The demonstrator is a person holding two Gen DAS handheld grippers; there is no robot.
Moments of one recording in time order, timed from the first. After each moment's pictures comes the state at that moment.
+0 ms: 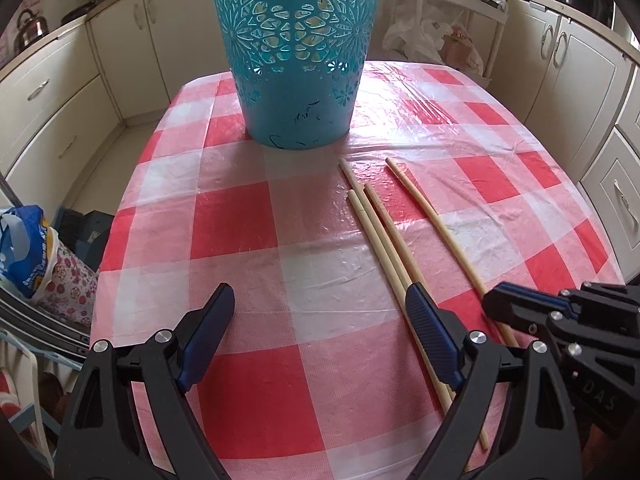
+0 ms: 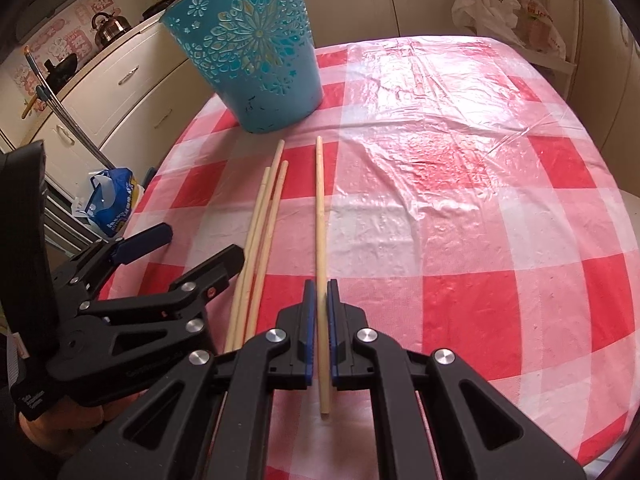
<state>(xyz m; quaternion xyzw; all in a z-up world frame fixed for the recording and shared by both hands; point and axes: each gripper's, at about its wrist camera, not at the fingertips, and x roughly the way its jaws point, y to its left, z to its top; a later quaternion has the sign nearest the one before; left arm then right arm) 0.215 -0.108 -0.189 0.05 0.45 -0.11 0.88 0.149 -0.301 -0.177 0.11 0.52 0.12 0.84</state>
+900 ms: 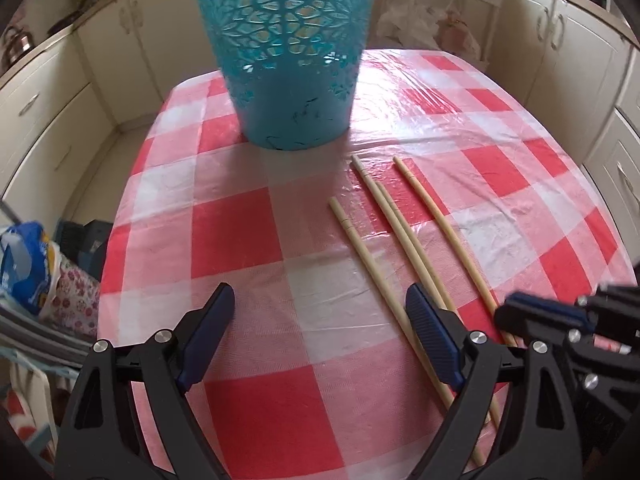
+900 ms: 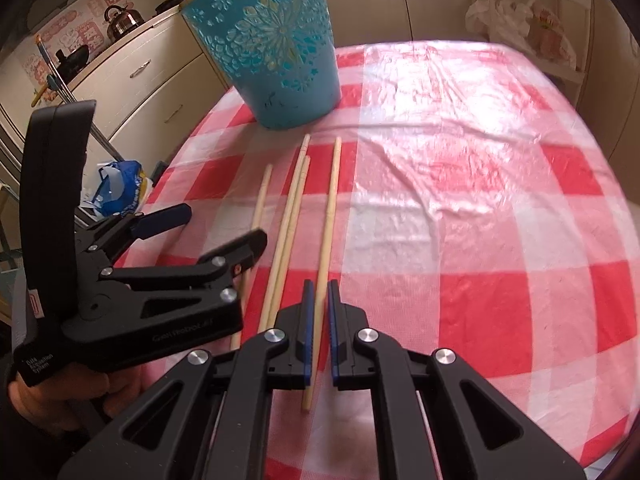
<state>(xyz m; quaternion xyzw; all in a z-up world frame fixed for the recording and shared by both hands) 0.231 -0.109 -0.191 0.08 0.47 -0.13 0.87 0.148 -0.288 -0.171 0.08 0.50 0.13 0.85</state>
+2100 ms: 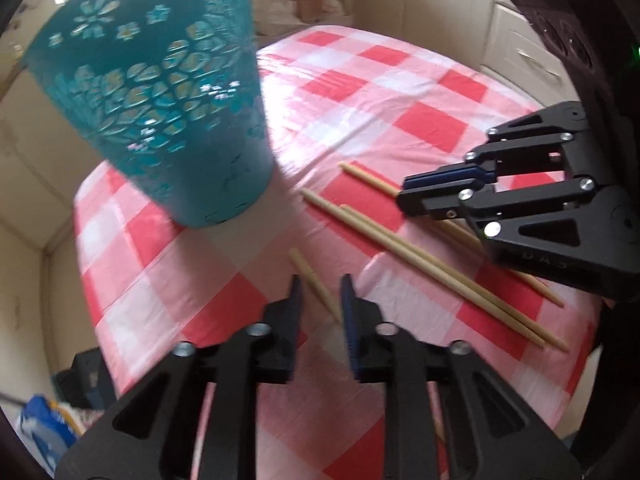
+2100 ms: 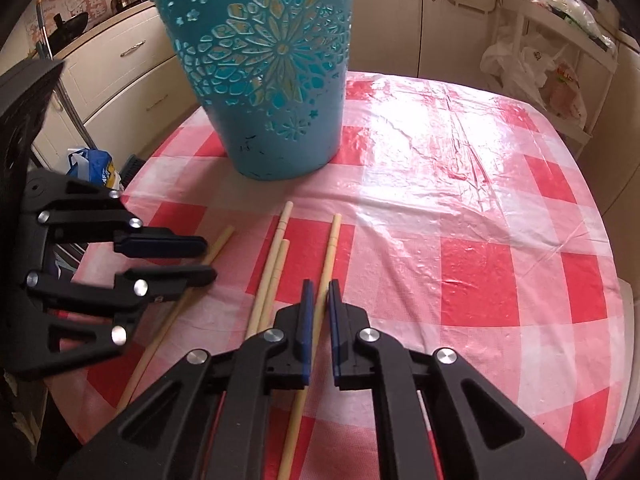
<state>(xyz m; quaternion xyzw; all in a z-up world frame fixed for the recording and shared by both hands) 0.271 -0.109 -0.181 0.24 0.44 -0.32 0.80 0.226 -0.268 -0.183 0.00 0.49 0.11 0.87</state>
